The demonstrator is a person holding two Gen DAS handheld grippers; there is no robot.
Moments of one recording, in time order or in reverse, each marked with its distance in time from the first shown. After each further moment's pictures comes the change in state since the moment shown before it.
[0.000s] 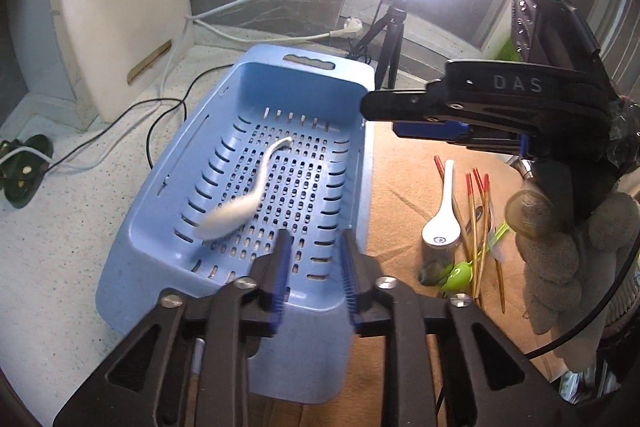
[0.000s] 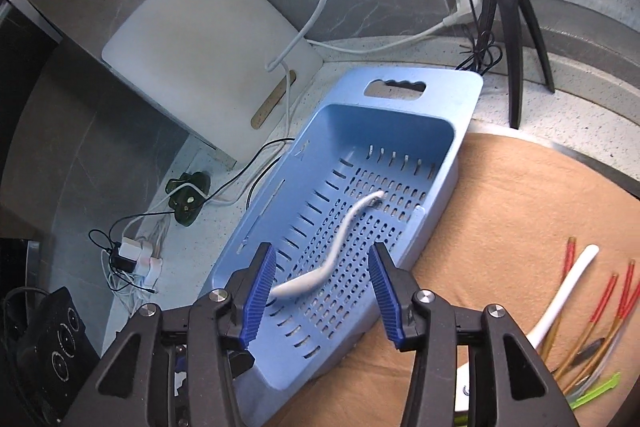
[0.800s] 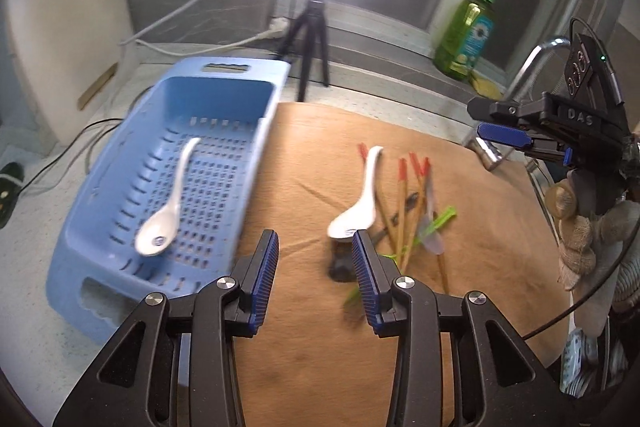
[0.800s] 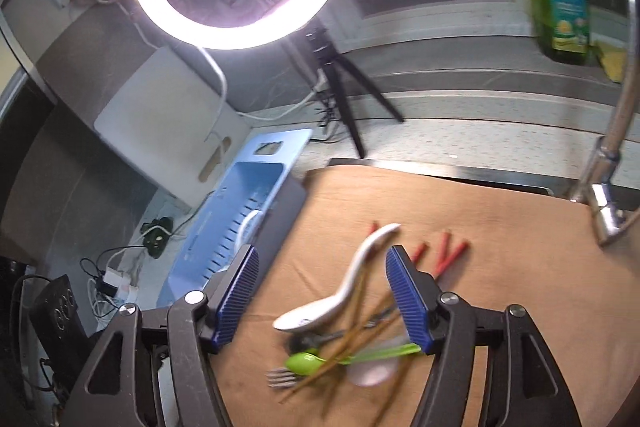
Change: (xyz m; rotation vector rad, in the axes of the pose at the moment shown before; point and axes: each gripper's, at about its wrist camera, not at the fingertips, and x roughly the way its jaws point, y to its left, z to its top) left arm 0.000 -0.087 -0.006 0.101 0.006 -0.075; right arm -0.152 -0.112 -0.050 0.098 -0.208 -0.133
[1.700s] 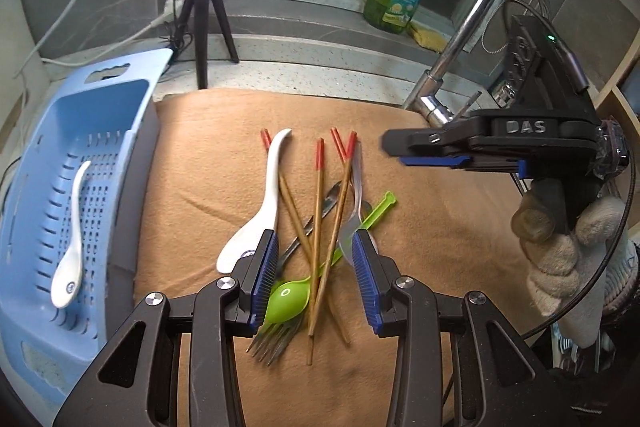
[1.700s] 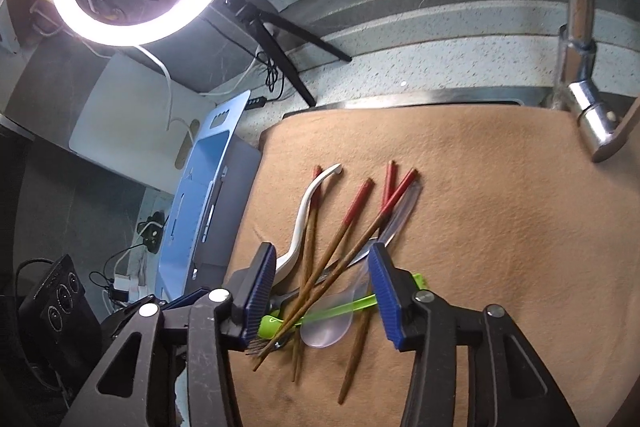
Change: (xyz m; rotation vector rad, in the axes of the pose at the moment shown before) left arm 0.058 -0.063 0.020 0.150 0.131 -0.153; right arm 0.021 -0.062 -0.020 0.199 0.166 0.043
